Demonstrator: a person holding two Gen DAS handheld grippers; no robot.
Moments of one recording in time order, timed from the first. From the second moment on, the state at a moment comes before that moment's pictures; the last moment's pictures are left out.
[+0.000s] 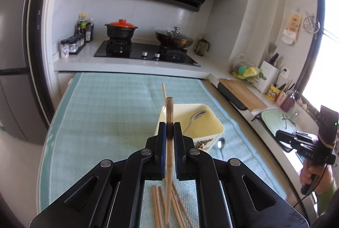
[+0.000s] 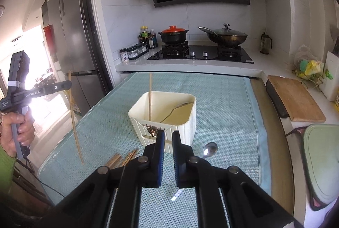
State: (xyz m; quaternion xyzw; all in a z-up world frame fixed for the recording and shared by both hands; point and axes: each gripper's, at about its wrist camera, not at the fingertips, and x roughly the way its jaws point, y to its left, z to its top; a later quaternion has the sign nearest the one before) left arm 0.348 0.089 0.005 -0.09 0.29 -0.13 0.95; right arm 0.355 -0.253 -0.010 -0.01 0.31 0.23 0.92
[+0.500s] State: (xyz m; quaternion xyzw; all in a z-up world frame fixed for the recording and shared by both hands) left arm 0.339 0.101 -0.010 -0.10 0.30 -0.12 0.94; right arm 0.453 -0.341 -0.146 0.22 0.49 0.11 0.84
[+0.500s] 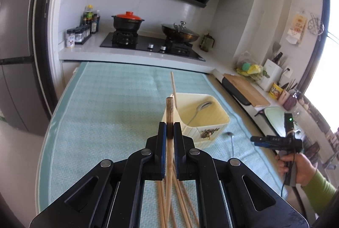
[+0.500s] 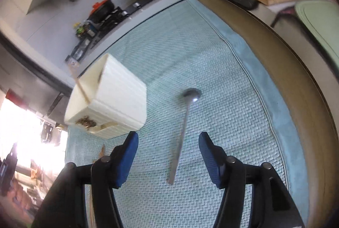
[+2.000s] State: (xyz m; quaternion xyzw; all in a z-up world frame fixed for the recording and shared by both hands) left arm 0.338 0.094 -0.016 -0.11 0.31 -0.13 0.94; right arm 0.390 -0.258 -0.036 0.09 0.35 0.25 0.90
